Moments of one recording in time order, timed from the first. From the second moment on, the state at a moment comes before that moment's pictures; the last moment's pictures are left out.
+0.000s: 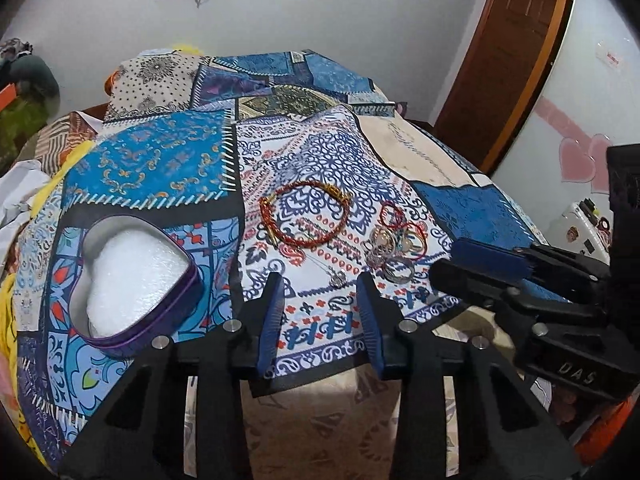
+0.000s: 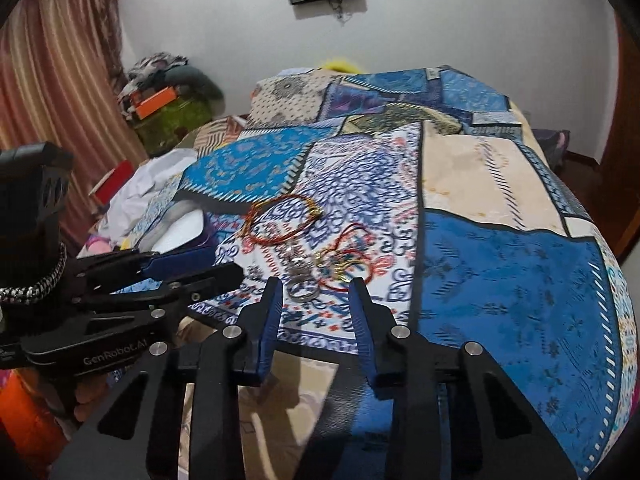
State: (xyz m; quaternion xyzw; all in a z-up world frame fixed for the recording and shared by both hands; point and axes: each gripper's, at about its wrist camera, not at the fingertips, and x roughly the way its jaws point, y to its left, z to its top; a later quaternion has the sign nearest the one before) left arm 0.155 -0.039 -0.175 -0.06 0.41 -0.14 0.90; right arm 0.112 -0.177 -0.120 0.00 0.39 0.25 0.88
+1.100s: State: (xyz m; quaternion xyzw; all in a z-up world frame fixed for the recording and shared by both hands) left arm 0.164 -0.045 -0.179 -0.09 0.43 -0.17 0.88; right arm 0.120 -0.172 -0.127 -0.02 0.40 0.25 0.88
